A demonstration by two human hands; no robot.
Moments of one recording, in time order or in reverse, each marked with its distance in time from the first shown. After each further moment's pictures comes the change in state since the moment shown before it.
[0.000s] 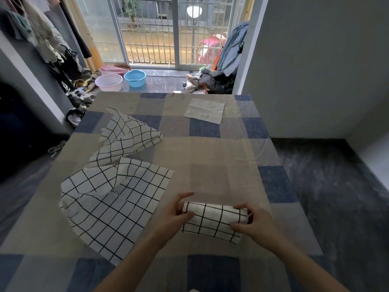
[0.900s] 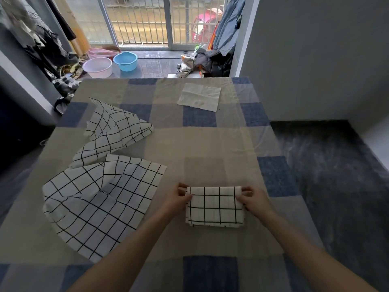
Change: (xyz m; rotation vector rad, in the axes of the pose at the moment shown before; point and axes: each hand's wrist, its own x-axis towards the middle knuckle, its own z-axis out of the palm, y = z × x) left_hand 0.088 -0.011 0.020 0.162 0.157 -0.232; right_hand 0.098 0.045 0.001 0.208 0.148 0.268
